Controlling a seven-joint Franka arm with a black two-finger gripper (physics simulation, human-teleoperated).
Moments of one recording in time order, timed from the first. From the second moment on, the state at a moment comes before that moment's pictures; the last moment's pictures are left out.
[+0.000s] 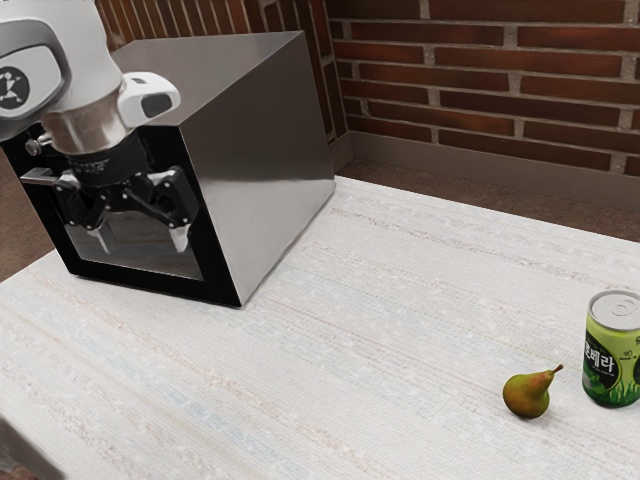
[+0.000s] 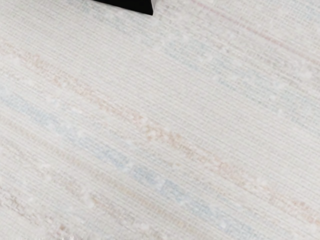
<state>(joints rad) 0.10 -0.26 0.01 -1.69 0.10 1.49 -0.40</state>
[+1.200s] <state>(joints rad) 0.44 -0.25 0.28 -1.94 -0.24 2.27 -0.85</state>
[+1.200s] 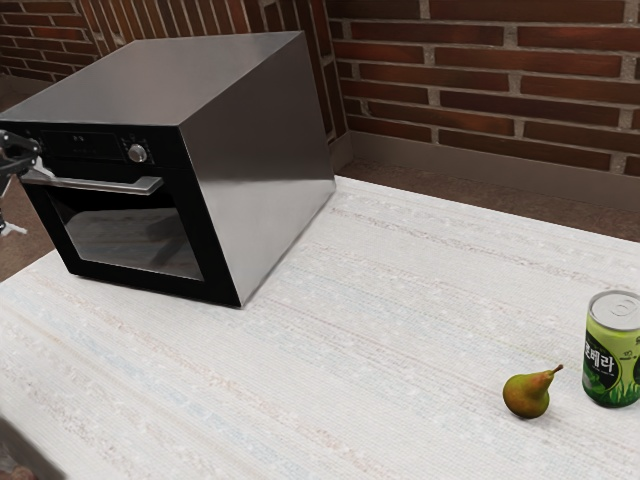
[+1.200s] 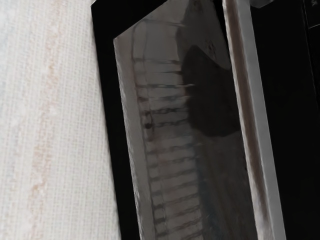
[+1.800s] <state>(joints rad) 0.45 -0.05 0.26 -1.79 -0.27 2.33 -0.92</state>
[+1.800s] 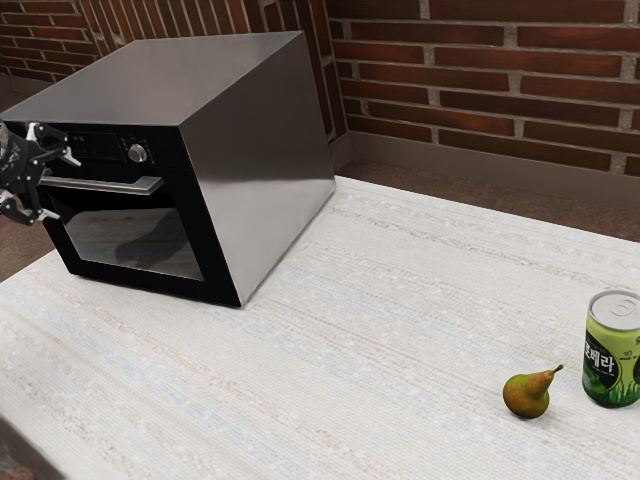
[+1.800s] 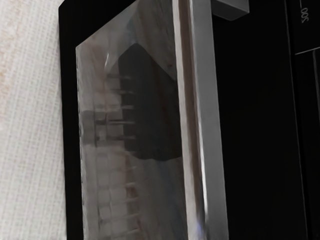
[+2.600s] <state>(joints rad) 0.48 -0.20 0.21 -2.05 -0.26 2.41 -0.95</state>
